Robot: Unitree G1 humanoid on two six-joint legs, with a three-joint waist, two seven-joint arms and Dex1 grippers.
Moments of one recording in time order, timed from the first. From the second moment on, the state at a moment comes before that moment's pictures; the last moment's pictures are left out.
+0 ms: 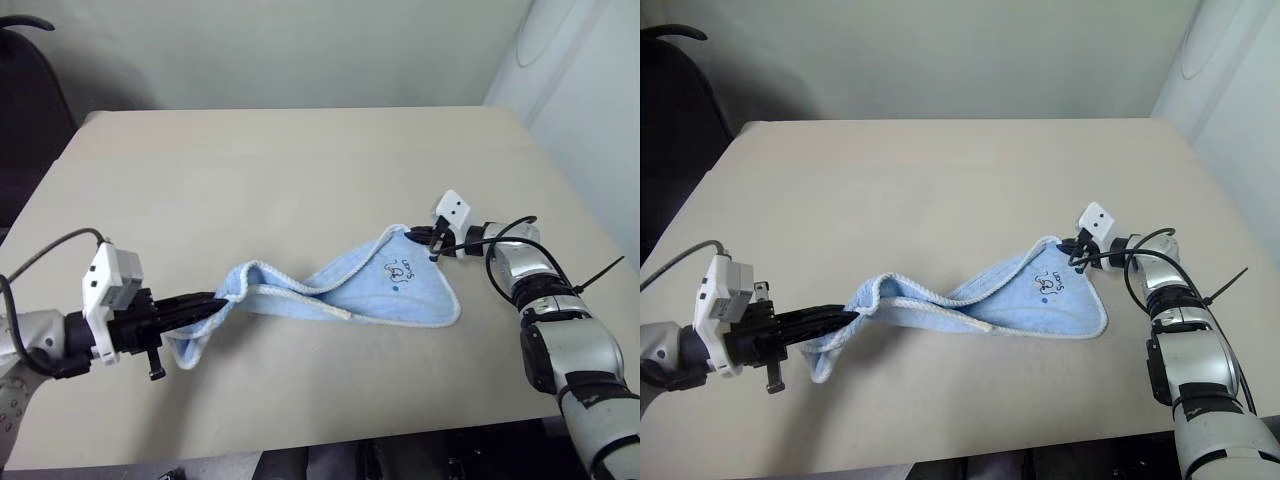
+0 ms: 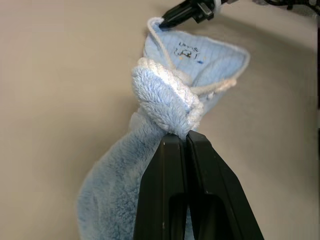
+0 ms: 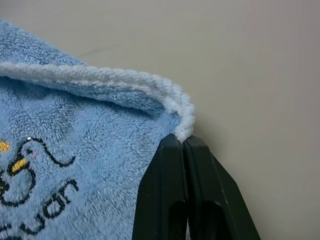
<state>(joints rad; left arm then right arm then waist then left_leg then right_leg) 0.19 0.95 0.54 -0.47 -0.81 0.62 -1.06 -1.00 -0.48 0.04 1.14 -0.06 -0.21 1.06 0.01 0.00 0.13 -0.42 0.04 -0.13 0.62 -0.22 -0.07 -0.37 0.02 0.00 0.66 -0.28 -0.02</state>
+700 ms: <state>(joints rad) 0.38 1.02 0.31 -0.51 -0.43 0.32 -1.20 -0.97 -0.45 0.05 1.13 -0.05 -0.21 1.07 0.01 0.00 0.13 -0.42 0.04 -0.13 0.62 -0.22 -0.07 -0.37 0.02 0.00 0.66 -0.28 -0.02</state>
